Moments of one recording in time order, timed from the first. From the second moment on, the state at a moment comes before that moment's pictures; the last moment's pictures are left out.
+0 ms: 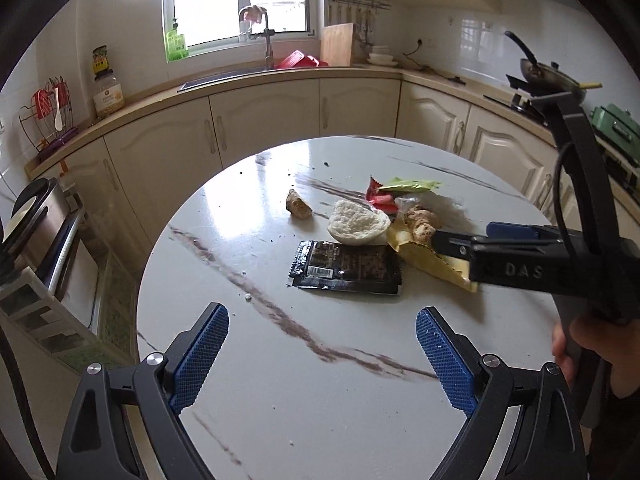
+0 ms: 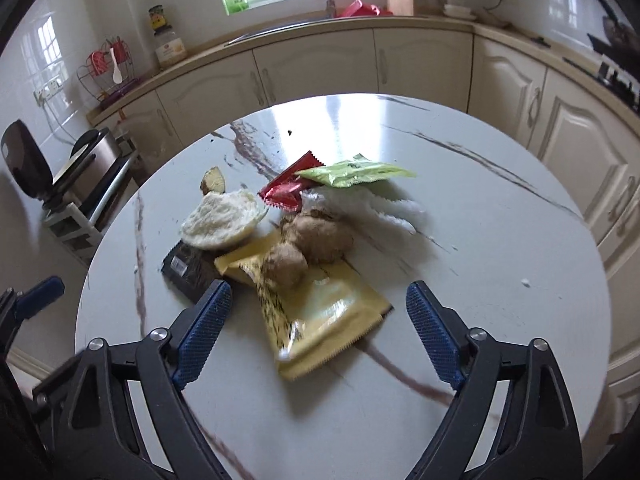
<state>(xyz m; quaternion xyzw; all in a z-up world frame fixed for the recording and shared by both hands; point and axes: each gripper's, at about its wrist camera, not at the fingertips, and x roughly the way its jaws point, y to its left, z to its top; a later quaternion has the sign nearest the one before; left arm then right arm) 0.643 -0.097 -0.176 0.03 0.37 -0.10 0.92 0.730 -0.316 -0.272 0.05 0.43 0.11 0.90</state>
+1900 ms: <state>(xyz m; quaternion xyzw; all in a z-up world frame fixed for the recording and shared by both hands) 0.687 -0.106 -0.172 0.00 0.36 -0.18 0.91 0.703 -0.369 -0.250 0.04 0.40 0.10 0.91</state>
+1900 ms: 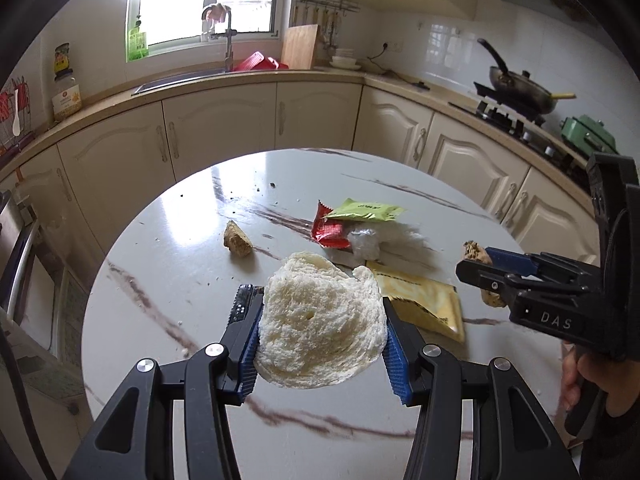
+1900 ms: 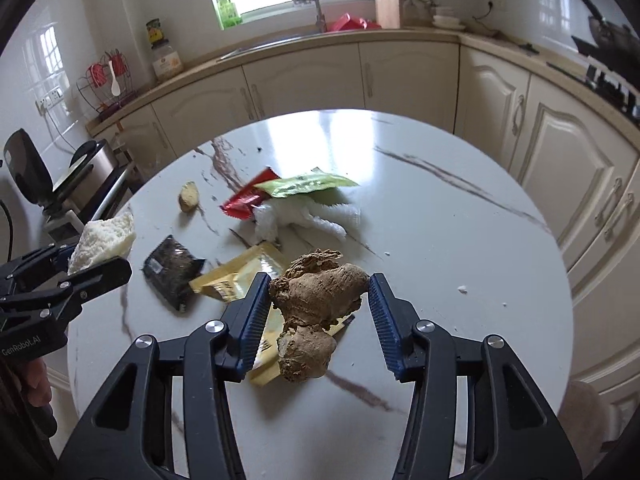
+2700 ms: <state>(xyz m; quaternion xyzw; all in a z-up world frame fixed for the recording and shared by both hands) 0.438 0.182 -0.221 -0.10 0.38 -0.02 0.92 0.590 -0.048 -0.246 -0.02 0.40 0.38 0.83</state>
